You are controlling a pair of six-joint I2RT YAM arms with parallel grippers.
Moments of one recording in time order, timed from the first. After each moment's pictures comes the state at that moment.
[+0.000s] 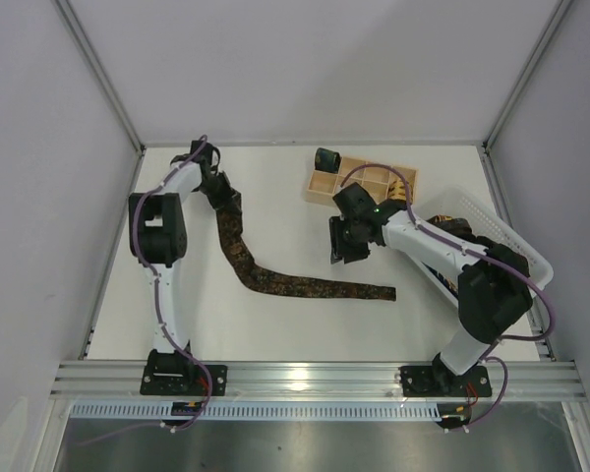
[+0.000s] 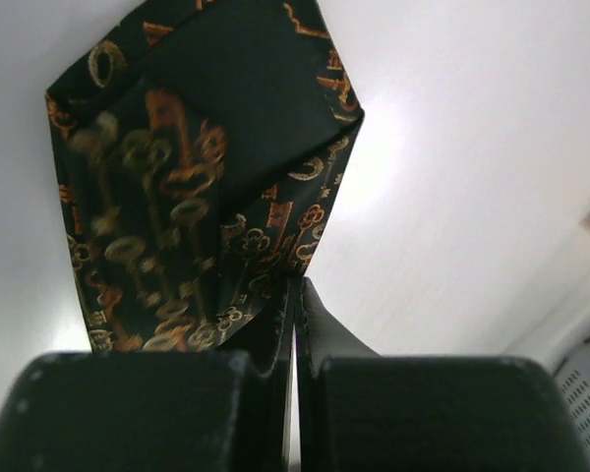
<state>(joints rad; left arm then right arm) -0.04 2.34 1.89 -0.78 0.34 -0.51 0.64 1.65 1.26 -0.71 -0.05 0.52</state>
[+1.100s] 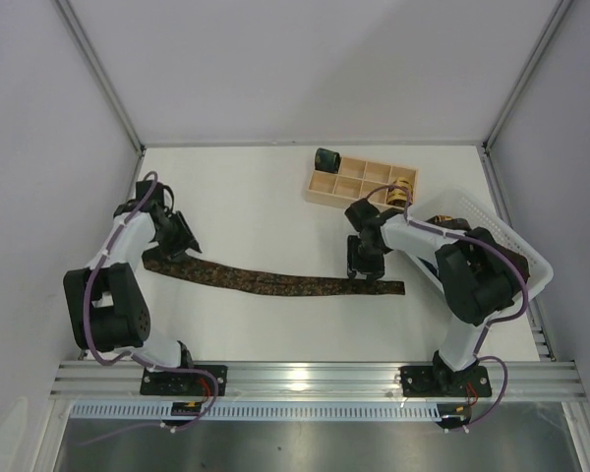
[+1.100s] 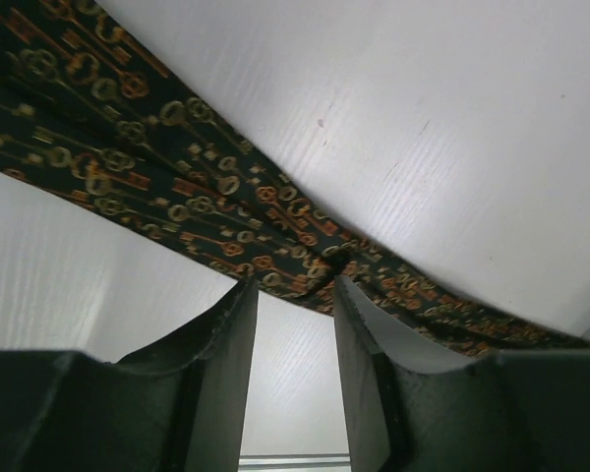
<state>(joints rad) 0.14 1.54 1.08 -0.77 0.17 -0.42 0.56 1.79 1.13 -0.71 -0.04 0.57</state>
